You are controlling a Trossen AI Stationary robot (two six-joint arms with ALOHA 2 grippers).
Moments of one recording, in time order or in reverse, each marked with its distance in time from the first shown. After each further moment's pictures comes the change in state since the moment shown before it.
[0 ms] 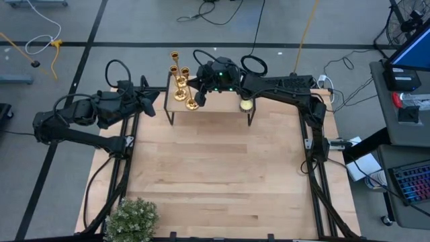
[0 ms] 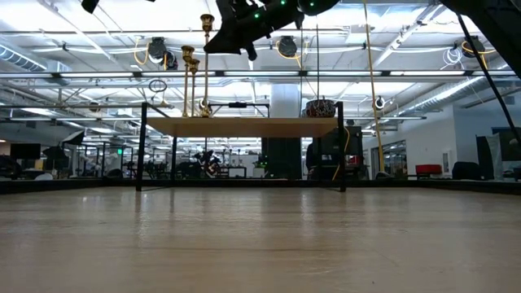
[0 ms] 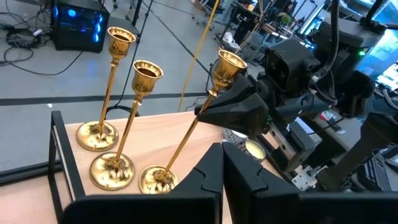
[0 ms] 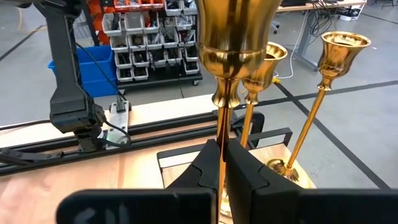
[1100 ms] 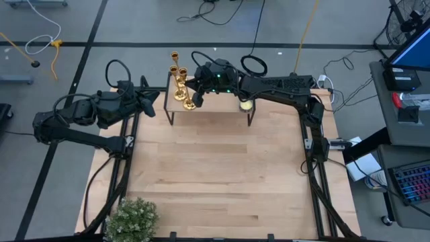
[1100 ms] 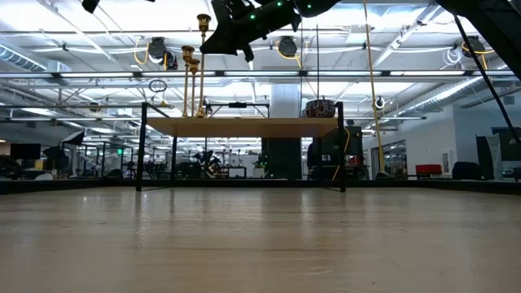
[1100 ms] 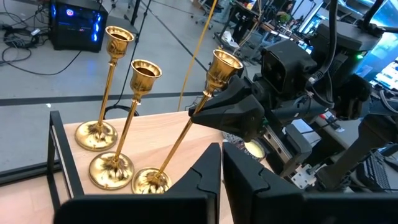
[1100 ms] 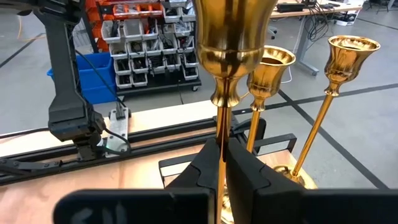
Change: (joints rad) left arm 0.000 0.000 0.000 0.000 0.007 0.006; right arm 0.009 0.030 0.002 0.023 0.022 0.013
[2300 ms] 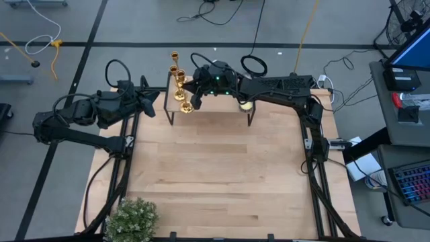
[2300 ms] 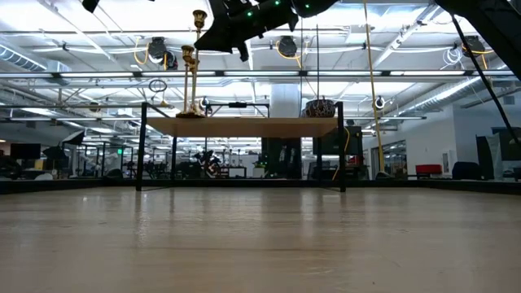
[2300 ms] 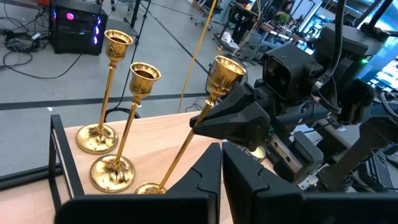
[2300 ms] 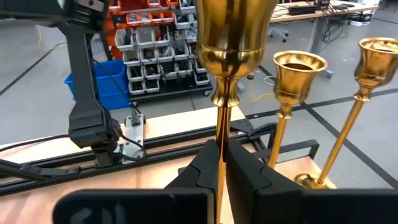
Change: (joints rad) left arm 0.000 0.000 0.000 0.006 -0.003 0.019; right arm 0.022 0.003 0.005 0.052 -0.032 0.044
